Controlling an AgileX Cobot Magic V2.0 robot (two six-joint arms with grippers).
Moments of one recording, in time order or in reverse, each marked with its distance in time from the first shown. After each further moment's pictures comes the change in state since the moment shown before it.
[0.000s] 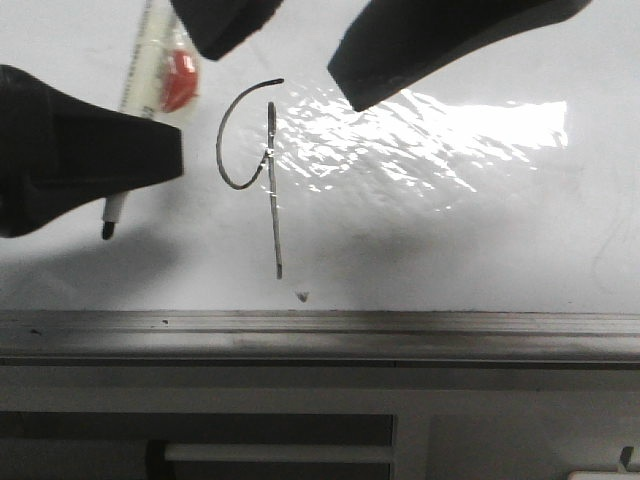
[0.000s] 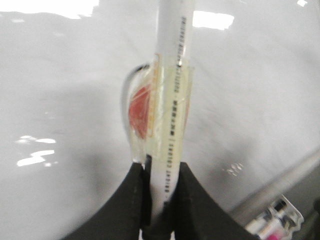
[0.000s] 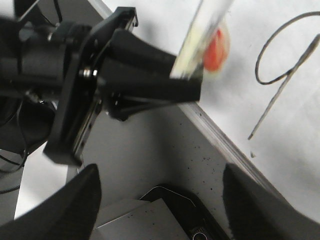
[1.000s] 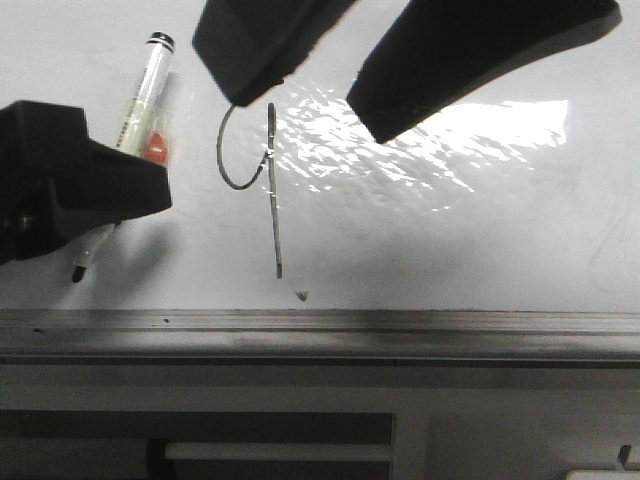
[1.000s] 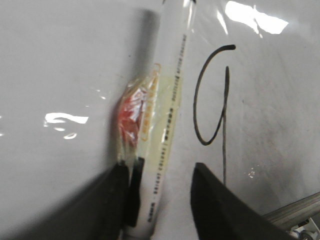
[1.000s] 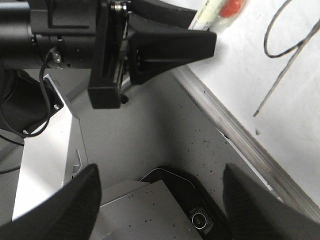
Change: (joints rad) left arm -0.010 0.065 -0.009 -0.253 0.032 0.032; right arm 0.000 0.000 0.000 -0.006 0.062 -0.002
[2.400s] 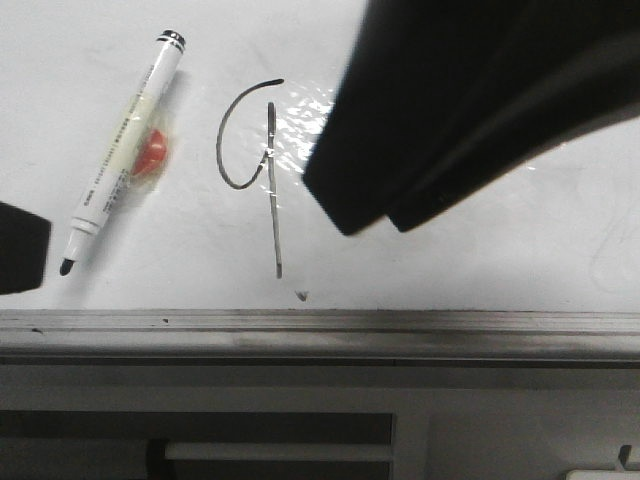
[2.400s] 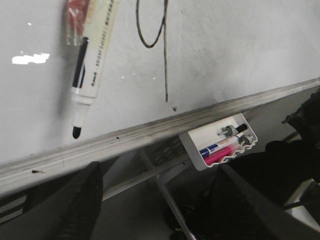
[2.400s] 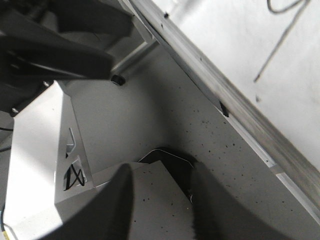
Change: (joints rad) left arm 0.002 -0.509 0.007 0.069 0.675 0.006; right arm 0.000 -0.024 0.091 -0.004 -0.002 0.002
